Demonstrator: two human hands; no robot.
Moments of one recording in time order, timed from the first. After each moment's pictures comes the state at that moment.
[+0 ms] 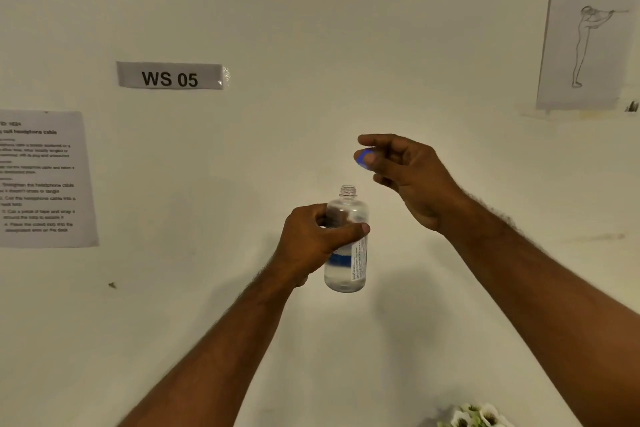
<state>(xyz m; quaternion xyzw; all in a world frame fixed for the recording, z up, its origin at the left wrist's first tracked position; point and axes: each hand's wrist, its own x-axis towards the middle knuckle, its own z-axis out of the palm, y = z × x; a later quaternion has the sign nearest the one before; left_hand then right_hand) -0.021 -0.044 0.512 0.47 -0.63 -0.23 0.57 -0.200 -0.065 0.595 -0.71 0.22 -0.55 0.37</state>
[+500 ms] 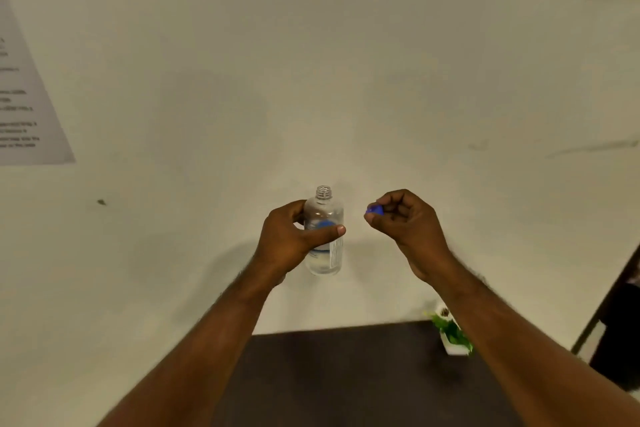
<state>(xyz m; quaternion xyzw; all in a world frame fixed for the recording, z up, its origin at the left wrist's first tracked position) 0.004 -0.036 0.373 0.55 -0.59 -0.27 0.53 -0.215 -0.073 0.373 -0.61 0.36 -0.56 0.43</state>
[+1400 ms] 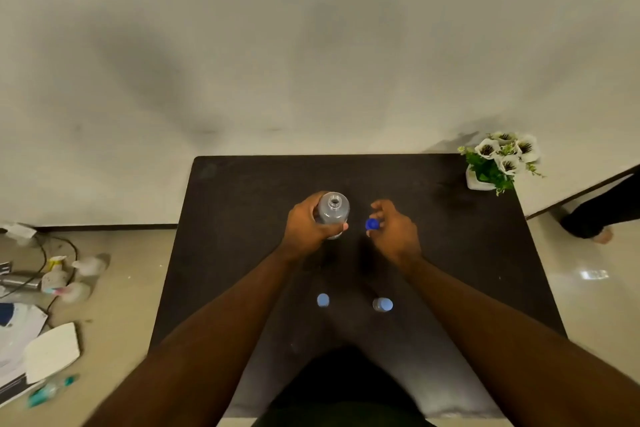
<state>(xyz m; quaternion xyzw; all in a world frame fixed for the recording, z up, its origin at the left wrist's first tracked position) -0.004 0.008 0.052 0.66 -0.51 -0.43 0.35 -0.209 -0.035 0.020 -0.66 0.64 -0.13 0.37</state>
